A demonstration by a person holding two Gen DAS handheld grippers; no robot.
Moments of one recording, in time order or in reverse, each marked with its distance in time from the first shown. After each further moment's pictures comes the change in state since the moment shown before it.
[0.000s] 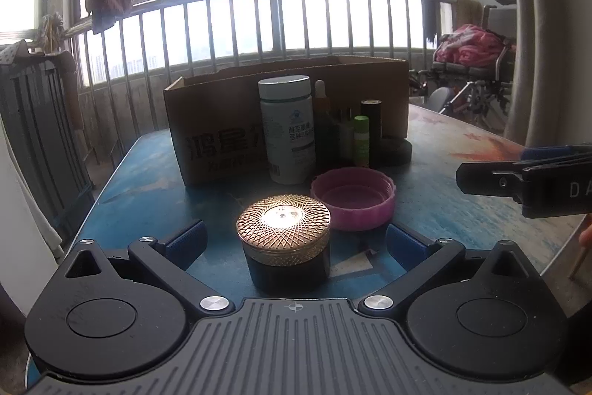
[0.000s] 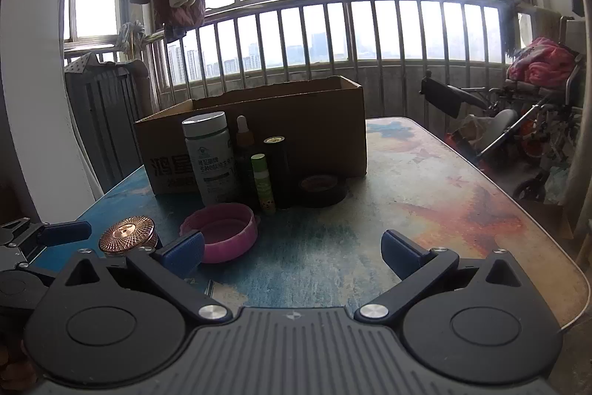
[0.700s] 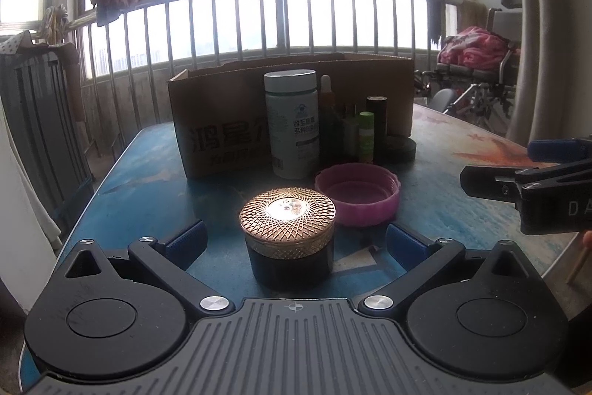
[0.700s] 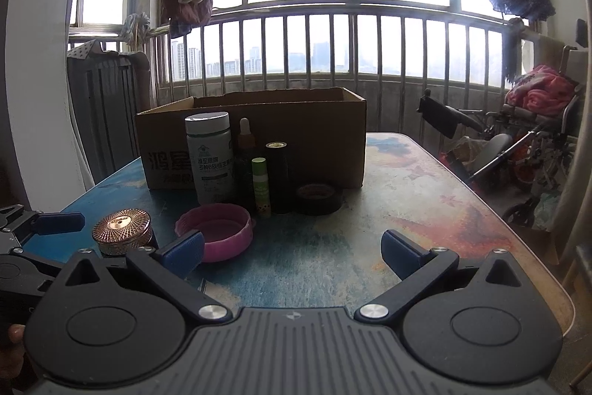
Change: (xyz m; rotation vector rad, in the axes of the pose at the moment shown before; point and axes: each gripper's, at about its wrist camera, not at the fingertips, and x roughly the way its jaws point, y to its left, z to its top) left arm 0.002 0.003 -0.005 -0.026 0.008 -0.003; right arm -0.002 0.010 -0.003 -0.095 -0.026 -0.043
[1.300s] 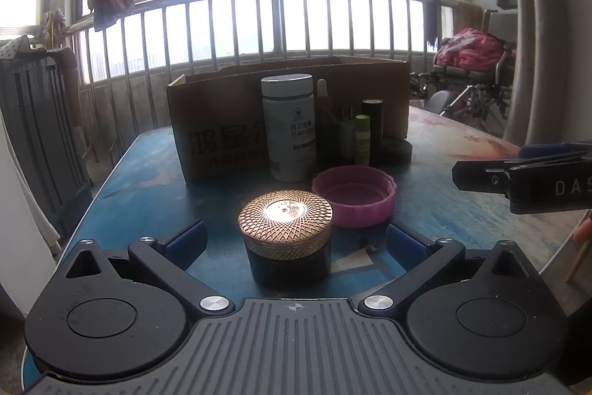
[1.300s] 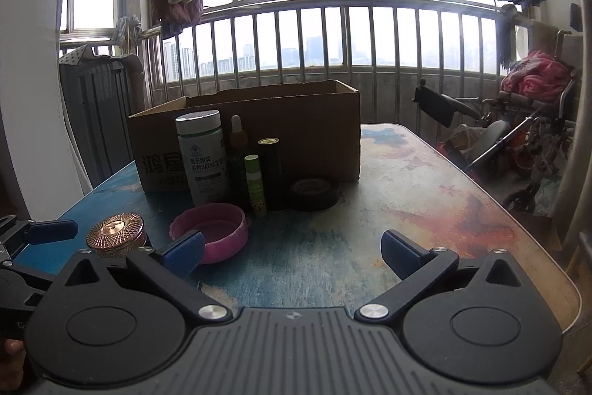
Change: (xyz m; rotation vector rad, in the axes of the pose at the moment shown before) left arm -0.005 -0.001 0.000 0.009 -0.016 -0.008; right arm 0.006 -0.007 0.001 0.060 0.018 0.007
